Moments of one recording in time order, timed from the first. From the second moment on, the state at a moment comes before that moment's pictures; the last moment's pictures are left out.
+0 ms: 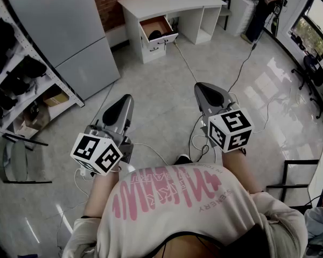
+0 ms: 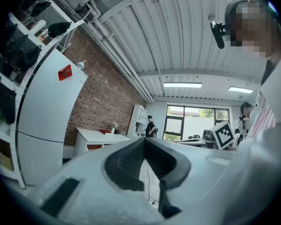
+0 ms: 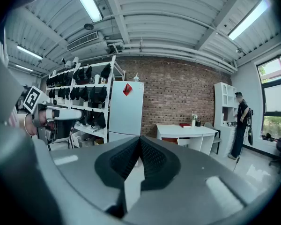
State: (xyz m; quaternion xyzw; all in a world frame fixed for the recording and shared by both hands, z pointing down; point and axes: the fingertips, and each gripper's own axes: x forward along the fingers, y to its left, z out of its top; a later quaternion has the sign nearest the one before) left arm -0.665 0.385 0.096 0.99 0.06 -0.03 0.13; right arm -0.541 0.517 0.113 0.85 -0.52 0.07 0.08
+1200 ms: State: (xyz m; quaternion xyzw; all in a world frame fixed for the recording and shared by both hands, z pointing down) left arm -0.652 0.347 0.126 0.99 0.05 0.00 0.15; right arm -0.513 0.482 0.144 0.83 -0.54 0.15 -0.01
